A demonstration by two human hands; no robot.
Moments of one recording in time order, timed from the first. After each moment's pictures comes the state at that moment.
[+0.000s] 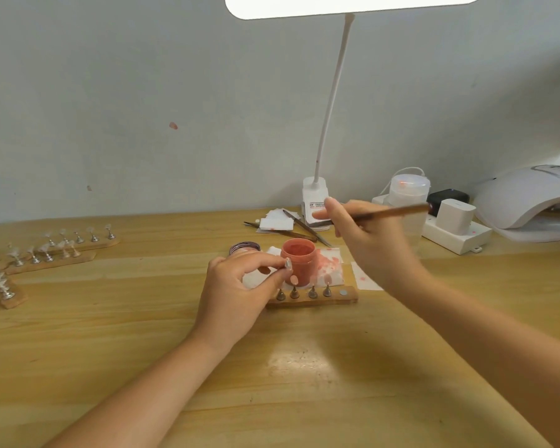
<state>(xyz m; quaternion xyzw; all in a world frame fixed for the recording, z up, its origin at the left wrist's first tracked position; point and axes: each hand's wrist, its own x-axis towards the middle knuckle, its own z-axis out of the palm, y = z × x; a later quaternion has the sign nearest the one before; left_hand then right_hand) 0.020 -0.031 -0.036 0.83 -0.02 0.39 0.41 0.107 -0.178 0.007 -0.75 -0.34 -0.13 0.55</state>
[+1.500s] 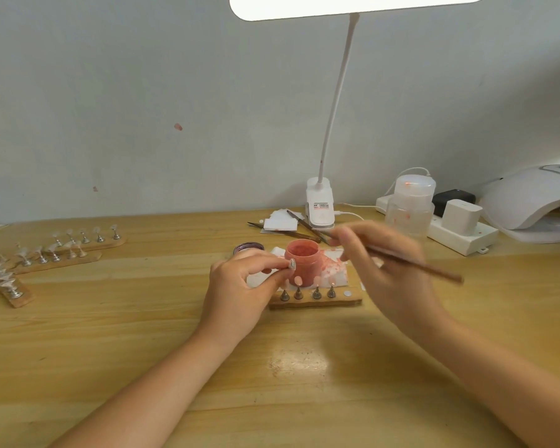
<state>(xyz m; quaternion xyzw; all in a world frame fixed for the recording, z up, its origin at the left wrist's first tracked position) 0.022 -0.030 -0.038 0.82 -0.01 0.37 0.44 0.090 -0.194 -0.015 -0.67 -0.42 -0.21 0.57</state>
